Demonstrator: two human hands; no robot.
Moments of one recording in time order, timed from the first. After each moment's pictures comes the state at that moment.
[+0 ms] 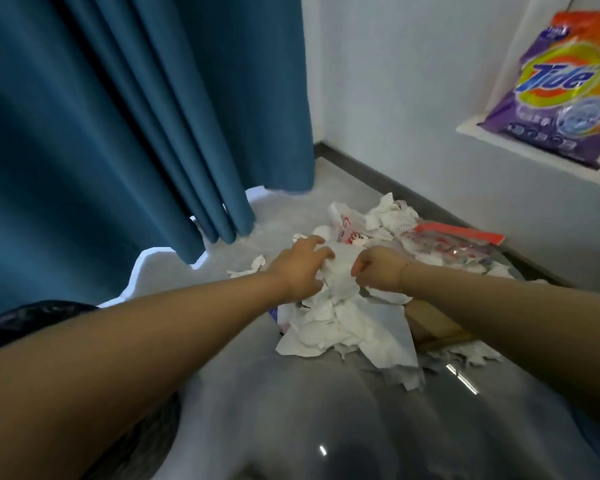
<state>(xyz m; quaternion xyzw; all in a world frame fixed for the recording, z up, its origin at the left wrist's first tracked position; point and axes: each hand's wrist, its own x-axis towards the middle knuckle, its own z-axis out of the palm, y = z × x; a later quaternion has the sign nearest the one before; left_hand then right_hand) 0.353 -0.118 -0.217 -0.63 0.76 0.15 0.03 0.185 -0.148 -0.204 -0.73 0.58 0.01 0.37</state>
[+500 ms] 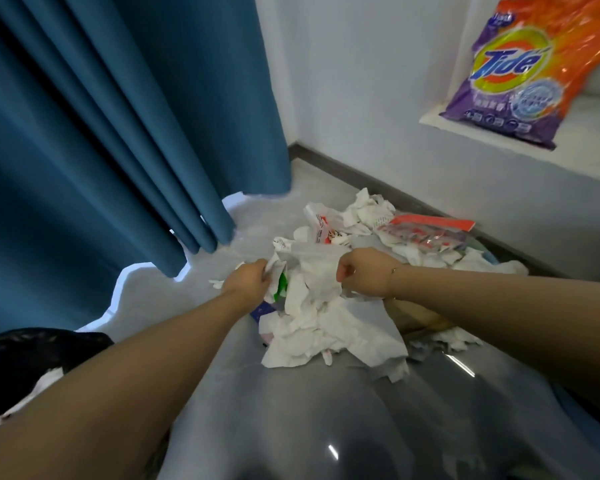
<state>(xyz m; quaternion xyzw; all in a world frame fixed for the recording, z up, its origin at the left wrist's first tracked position) 0.392 -0.123 -0.263 -0.76 0.63 0.15 0.01 0.158 -0.143 -0.211 -0.79 0.52 0.02 0.33</state>
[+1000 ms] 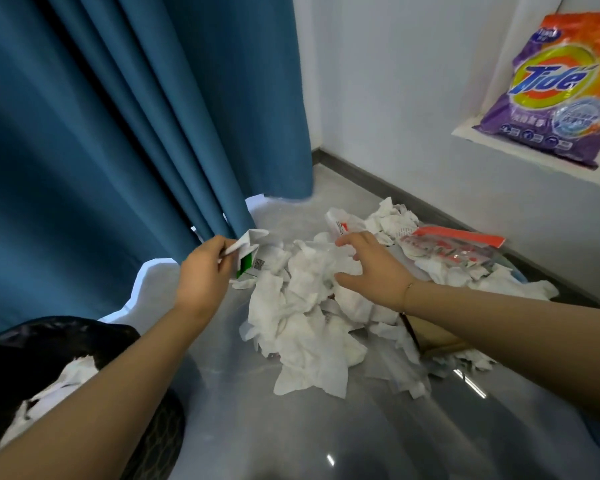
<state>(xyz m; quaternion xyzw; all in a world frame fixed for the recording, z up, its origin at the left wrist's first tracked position) 0.446 -0.069 -0.195 -0.75 0.58 0.06 -0.32 0.187 -0.132 -0.206 -0.79 0.47 -0.18 0.34</state>
